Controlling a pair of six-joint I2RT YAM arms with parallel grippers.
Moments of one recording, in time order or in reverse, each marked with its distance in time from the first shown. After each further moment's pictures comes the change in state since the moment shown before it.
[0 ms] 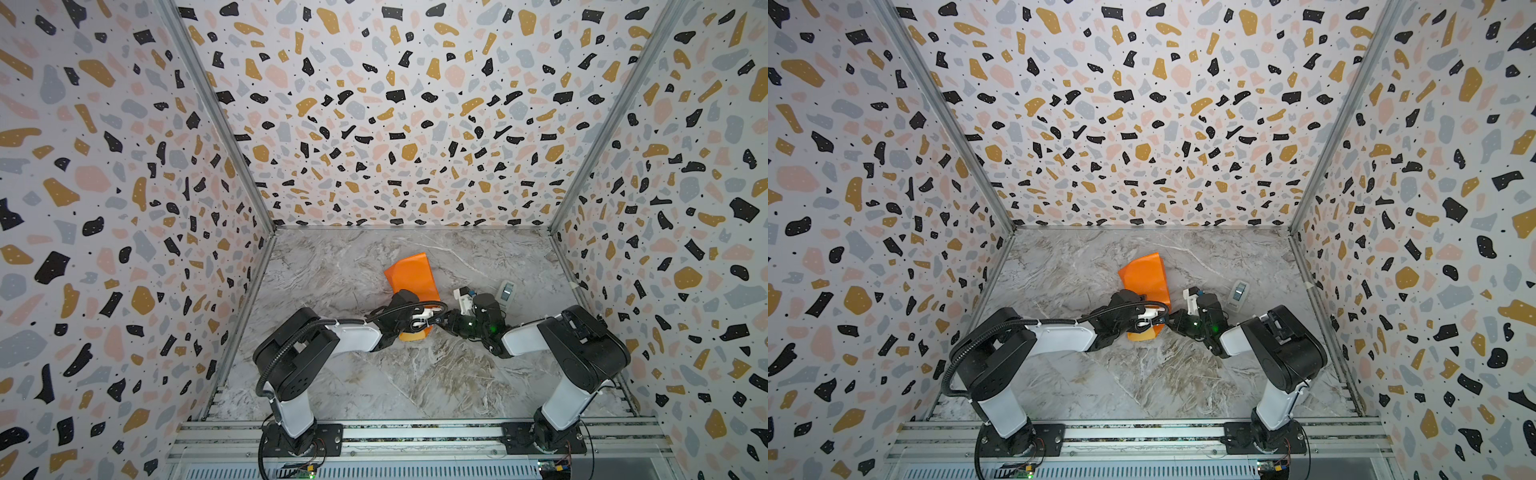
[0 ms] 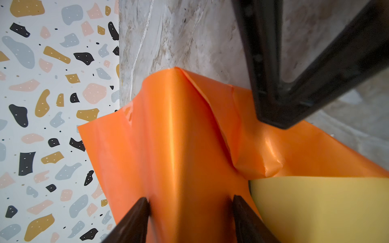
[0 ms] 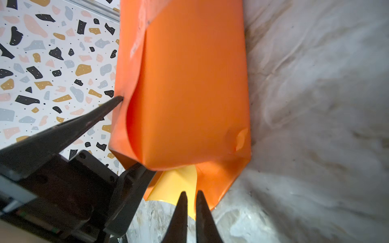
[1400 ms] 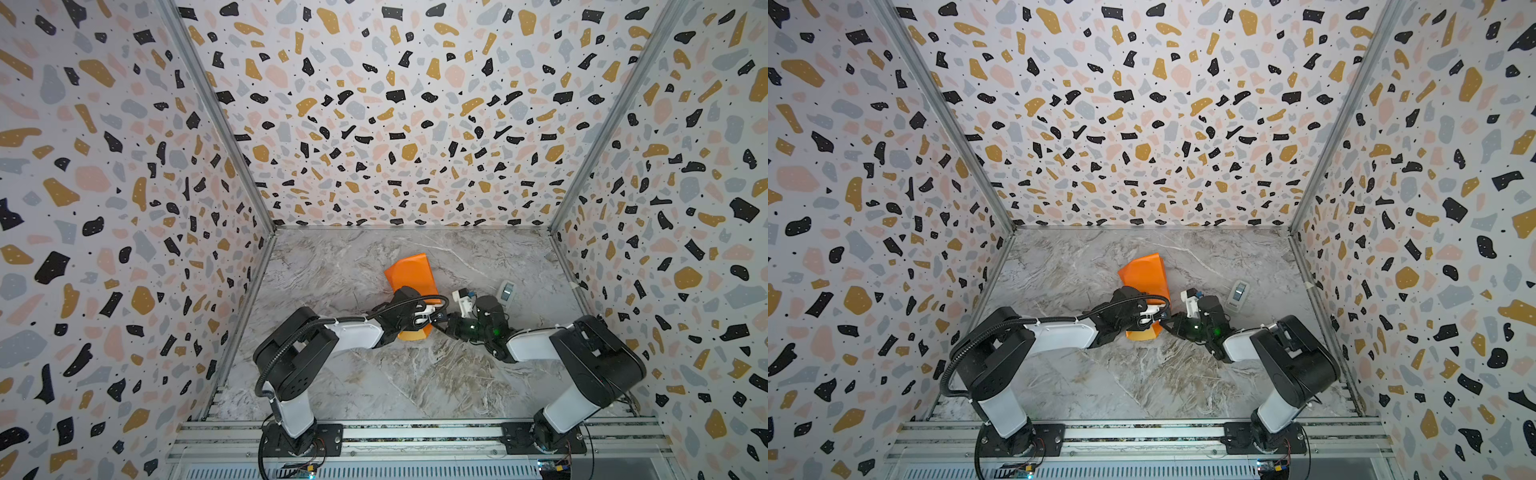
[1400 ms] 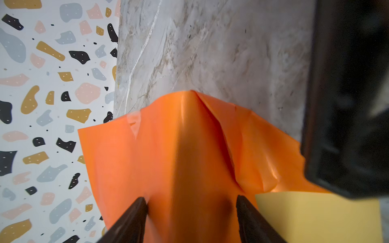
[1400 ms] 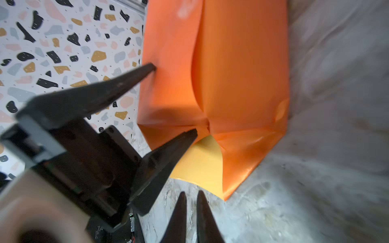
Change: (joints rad) left arm 0.000 0.000 0.059 -0.065 0.071 -0.112; right arm -0.035 -0.173 -0.064 -0.059 -0.064 -0.019
